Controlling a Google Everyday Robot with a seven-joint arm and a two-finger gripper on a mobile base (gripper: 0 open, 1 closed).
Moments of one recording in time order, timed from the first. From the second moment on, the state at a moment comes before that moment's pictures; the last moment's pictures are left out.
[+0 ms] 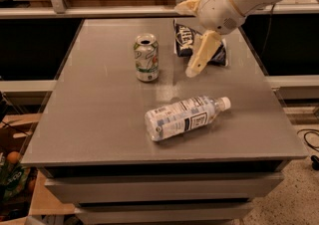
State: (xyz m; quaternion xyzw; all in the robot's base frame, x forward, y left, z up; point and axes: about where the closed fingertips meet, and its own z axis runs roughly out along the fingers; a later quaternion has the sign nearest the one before) arm 0.586 -0.057 0.946 -0.72 0.58 0.14 0.34
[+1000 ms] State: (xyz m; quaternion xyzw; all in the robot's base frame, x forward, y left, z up) arm 0.596 0.011 0.913 -0.71 0.54 0.24 0.37
